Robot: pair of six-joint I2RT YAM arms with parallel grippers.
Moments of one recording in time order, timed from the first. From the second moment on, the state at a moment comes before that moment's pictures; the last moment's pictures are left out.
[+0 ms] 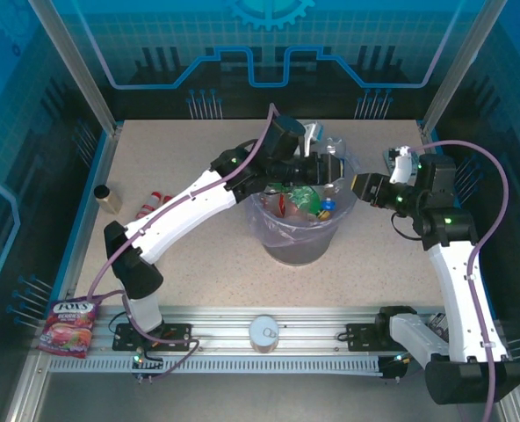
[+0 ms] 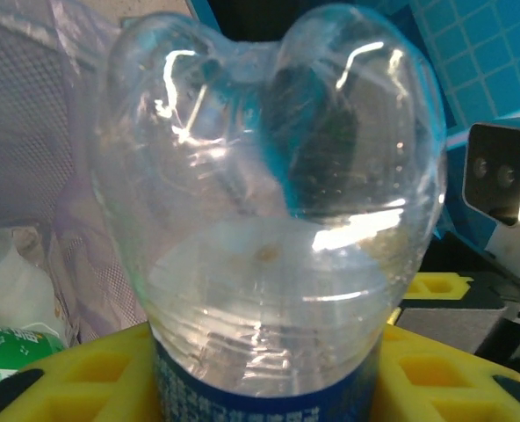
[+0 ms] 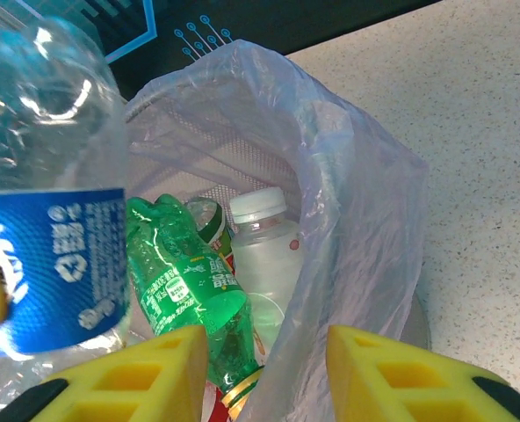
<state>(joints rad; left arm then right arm) -0.84 1.81 1.93 -0.63 0.24 -0.79 0.00 0.97 1.13 -0.75 -0.53 0.36</state>
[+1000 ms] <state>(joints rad) -0.75 1.69 1.89 -0.68 0.17 -0.71 0.00 0.97 1.13 -0.75 -0.53 0.36</state>
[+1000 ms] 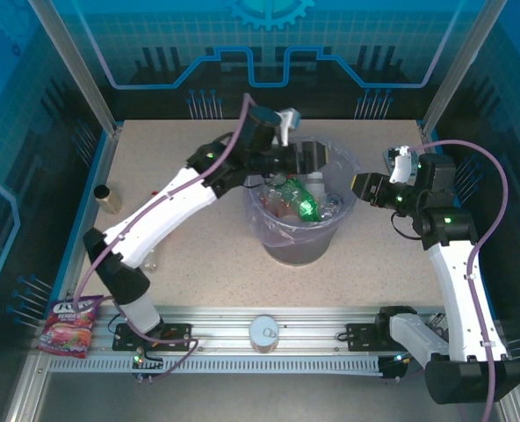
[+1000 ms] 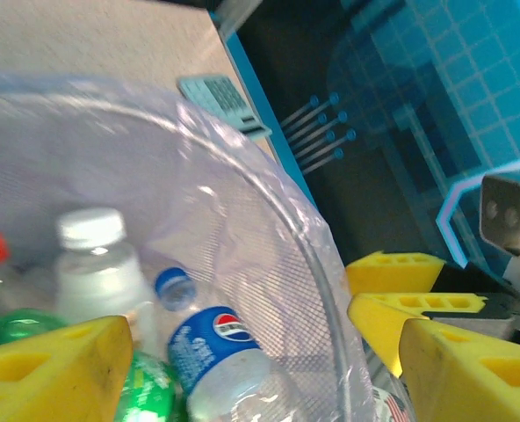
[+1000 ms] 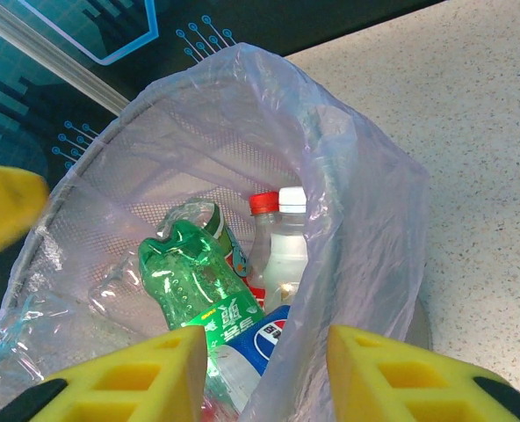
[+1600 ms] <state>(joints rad) -0.21 1.21 1.29 -0.88 0.05 -0.57 0.00 0.99 1.13 -0.74 -0.53 0.35</state>
